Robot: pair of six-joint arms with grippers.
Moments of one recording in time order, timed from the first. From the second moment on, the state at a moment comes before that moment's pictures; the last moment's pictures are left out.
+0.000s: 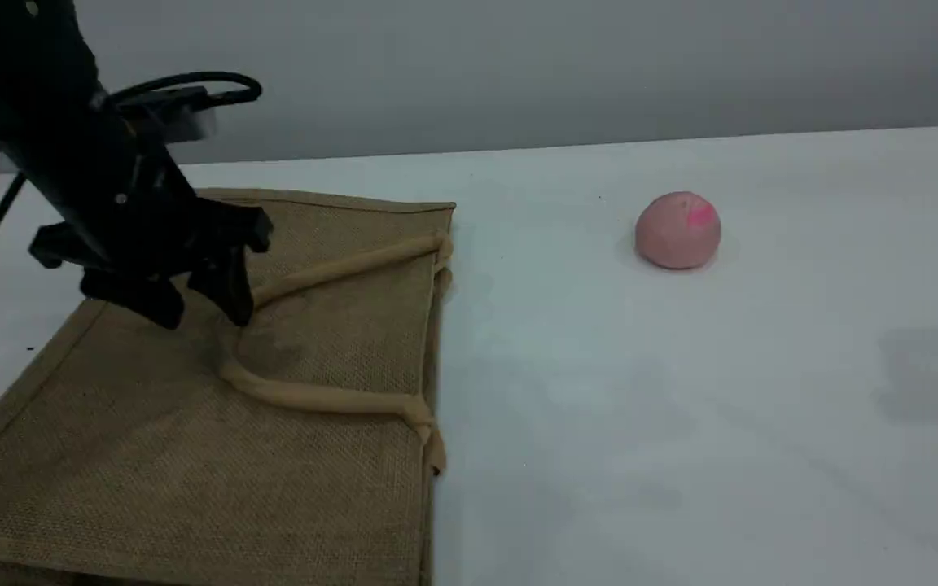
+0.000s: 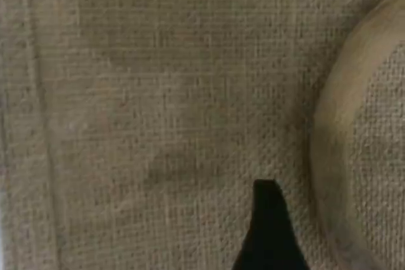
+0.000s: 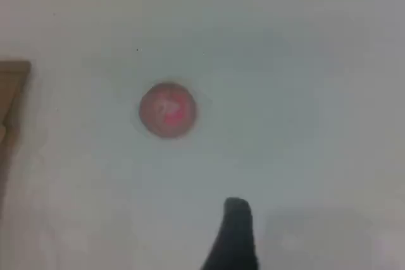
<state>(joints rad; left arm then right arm) -0.22 2.05 -1.14 -0.09 0.43 -0.09 0.00 1.37 -1.22 0.10 0.81 -0.03</state>
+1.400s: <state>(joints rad) -0.22 2.05 -1.24 -0.11 0.52 0.06 0.00 1.37 -1.22 0.12 0.81 -0.03</state>
